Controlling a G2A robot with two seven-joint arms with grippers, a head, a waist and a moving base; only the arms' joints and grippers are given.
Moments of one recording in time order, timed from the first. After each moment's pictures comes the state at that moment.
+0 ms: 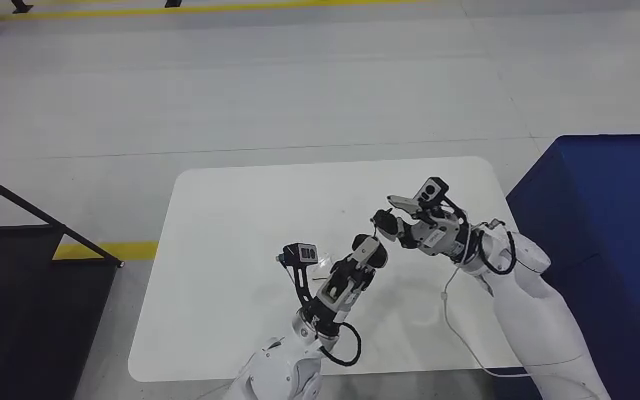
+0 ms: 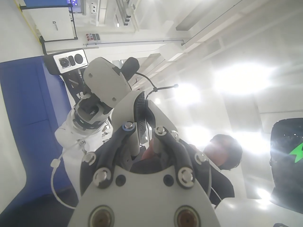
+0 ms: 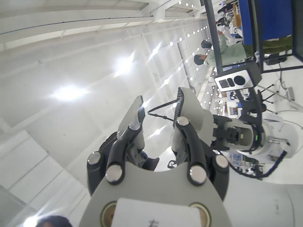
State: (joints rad) left arm 1.47 -1.47 -0.92 -1.84 -0.20 -0.44 -0.15; right arm -1.22 -1.08 1.39 -1.68 1.05 0.34 0.97
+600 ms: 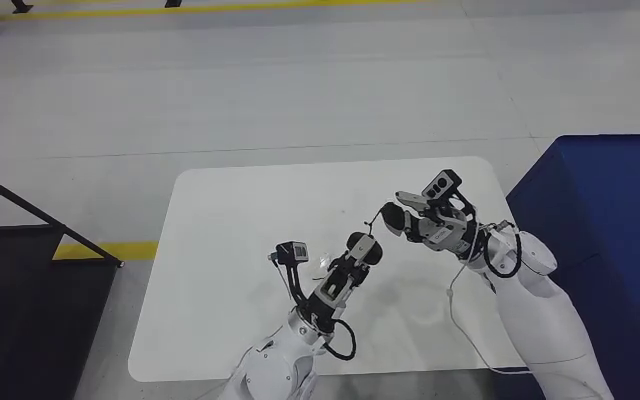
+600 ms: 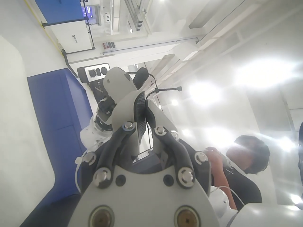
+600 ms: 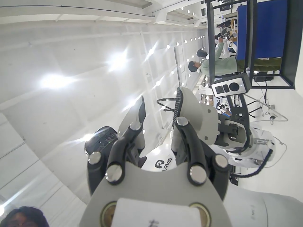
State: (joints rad) left arm 1.49 -1.47 -0.94 -1.87 -0.06 -0.36 -0.11; right arm -1.22 -1.08 1.41 -1.67 1.00 0.25 1.00
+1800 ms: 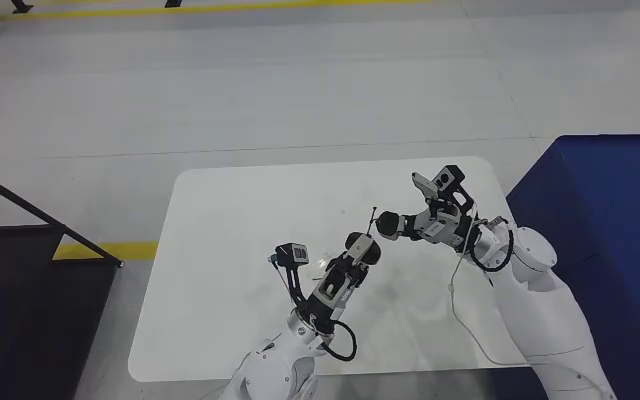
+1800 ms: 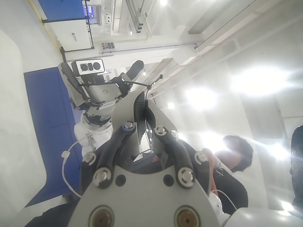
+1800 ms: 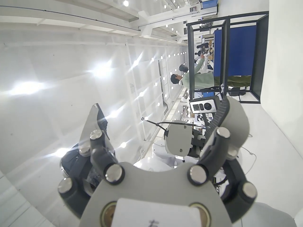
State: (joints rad) left arm 1.49 -1.47 -0.94 -1.88 -0.12 -0.35 -0.10; right arm -1.19 -1.08 1.40 -1.62 0.87 0.19 0.95
